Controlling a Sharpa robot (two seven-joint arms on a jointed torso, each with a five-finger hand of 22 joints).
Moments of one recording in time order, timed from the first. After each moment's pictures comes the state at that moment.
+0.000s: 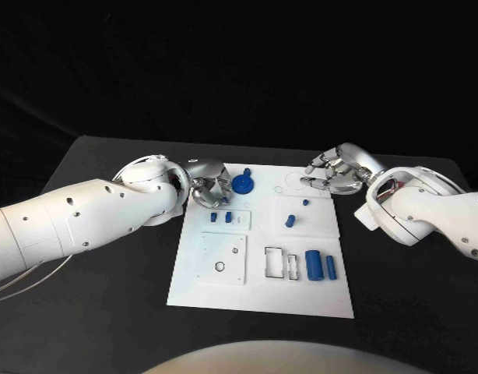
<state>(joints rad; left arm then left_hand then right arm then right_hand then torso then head) 1.18 -0.67 -0.04 1.33 -1.45 -0.09 -0.04 1.34 -0.26 0.63 0.03 0.12 1.00 0.14 0.28 0.46 1.01 0.12 0.17 0.18 1.31 0.05 1.41 0.99 0.12 1.16 0.15 0.90 1.31 1.23 -0.94 -0.13 1.60 -1.02 -0.49 -0.11 1.24 -0.23 0.31 0.28 0.27 0.94 0.12 0.18 0.61 1.30 0.04 1.21 1.23 1.46 -0.02 1.52 1.31 0.05 1.46 0.08 1.35 1.31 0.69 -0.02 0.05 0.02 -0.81</state>
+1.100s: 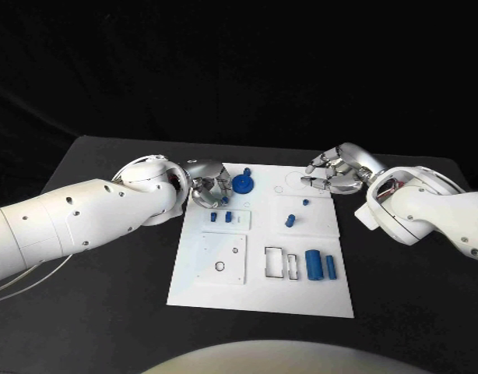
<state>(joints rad) 1.18 -0.67 -0.04 1.33 -1.44 -0.07 -0.04 1.34 -0.26 0.62 0.03 0.12 0.92 0.12 0.22 0.44 1.00 0.13 0.19 0.18 1.30 0.06 1.41 0.97 0.12 1.15 0.16 0.90 1.31 1.23 -0.93 -0.13 1.60 -1.02 -0.49 -0.11 1.24 -0.23 0.31 0.28 0.27 0.94 0.12 0.18 0.62 1.30 0.04 1.21 1.22 1.47 -0.02 1.52 1.31 0.05 1.46 0.08 1.34 1.31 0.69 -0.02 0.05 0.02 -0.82</state>
